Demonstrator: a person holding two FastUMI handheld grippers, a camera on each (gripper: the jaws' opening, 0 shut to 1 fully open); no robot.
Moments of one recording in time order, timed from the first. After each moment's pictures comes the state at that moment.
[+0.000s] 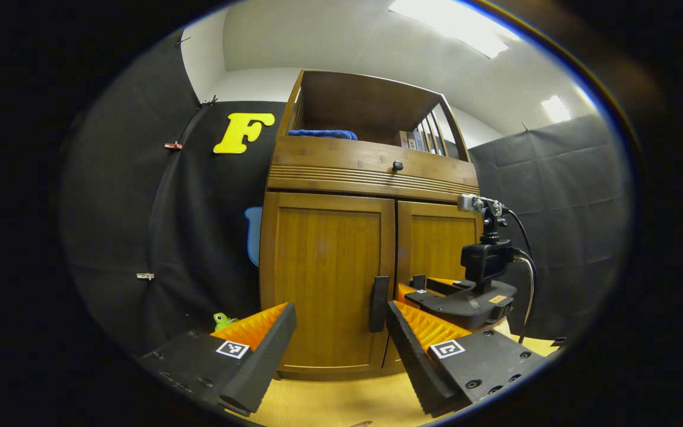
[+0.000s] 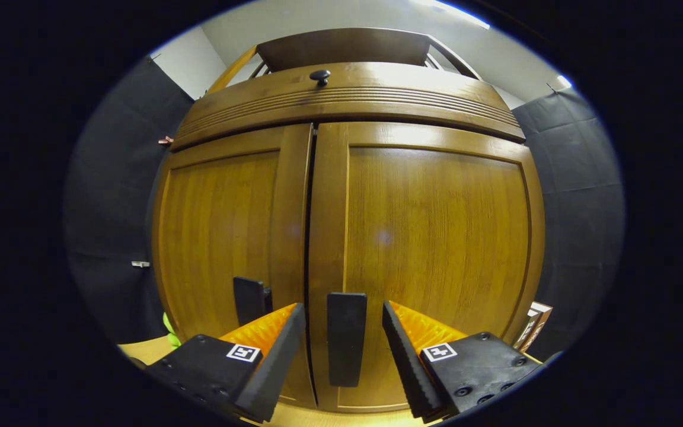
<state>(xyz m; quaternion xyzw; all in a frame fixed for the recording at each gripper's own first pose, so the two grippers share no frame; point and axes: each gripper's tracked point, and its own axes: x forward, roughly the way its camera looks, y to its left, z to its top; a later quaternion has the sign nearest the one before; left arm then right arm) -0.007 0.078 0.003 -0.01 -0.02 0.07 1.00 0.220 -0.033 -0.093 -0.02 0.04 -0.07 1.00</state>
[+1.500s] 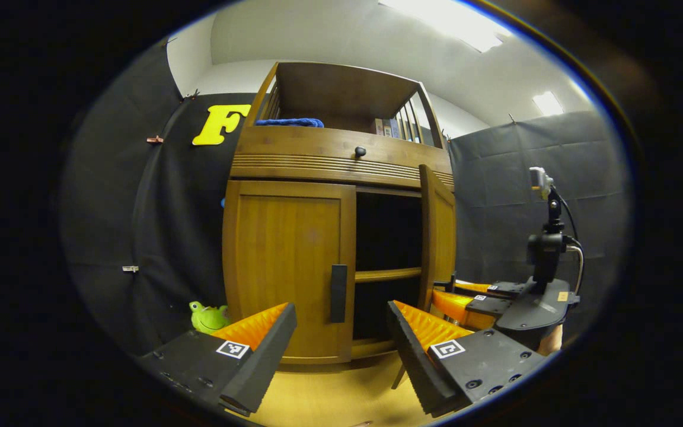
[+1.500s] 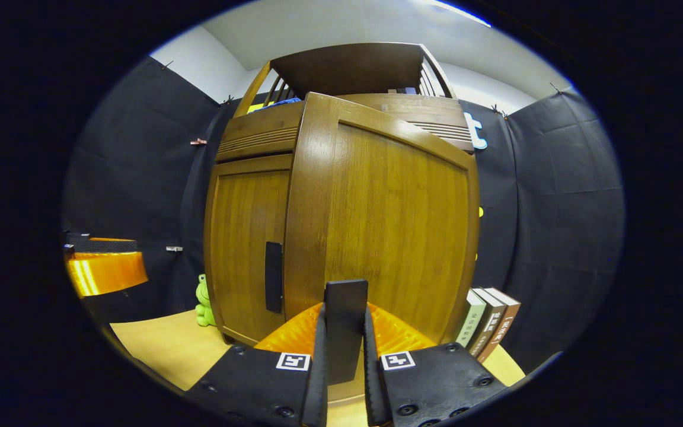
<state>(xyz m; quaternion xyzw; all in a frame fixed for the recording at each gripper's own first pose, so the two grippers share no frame) 0.005 -0.007 -0.003 -0.02 0.01 0.02 1.00 0.050 -0.076 -0.064 -0.03 0.06 0.01 1.00</state>
